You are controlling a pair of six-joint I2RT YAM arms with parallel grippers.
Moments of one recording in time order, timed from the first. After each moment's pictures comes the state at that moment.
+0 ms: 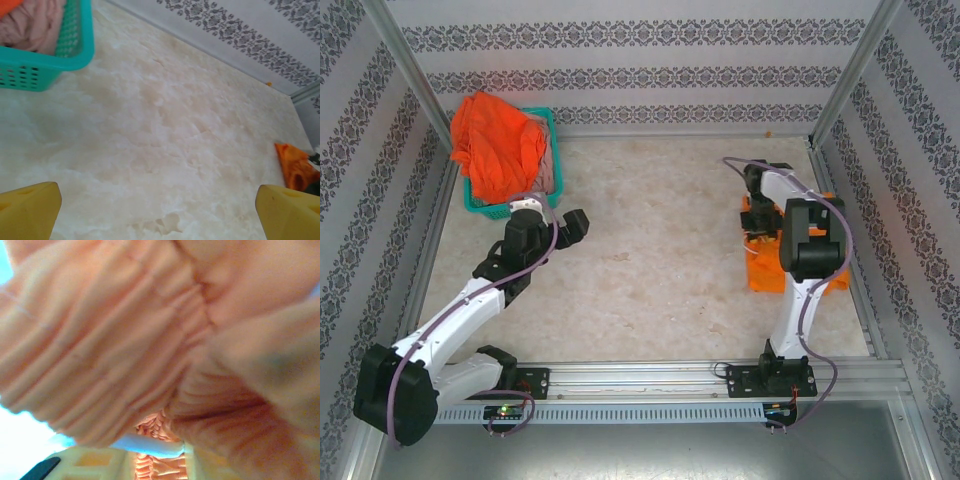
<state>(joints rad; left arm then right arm) -0.34 1.06 0.66 -0.08 -0.06 -0.64 -0.03 2.08 1.52 -1.11 0.21 0.07</state>
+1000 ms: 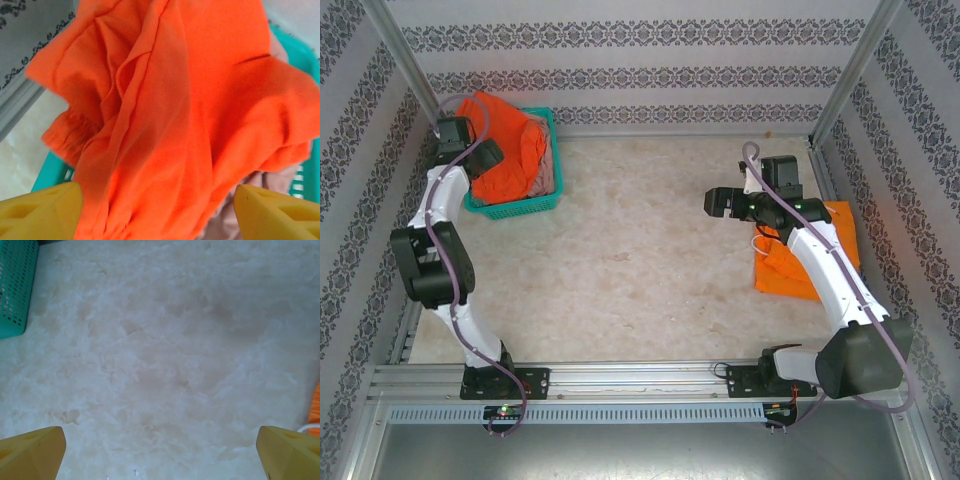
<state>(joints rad) 0.25 1.90 1.63 -0.49 0.00 -0.39 0.13 1.28 1.15 -0.66 -0.27 0.22</state>
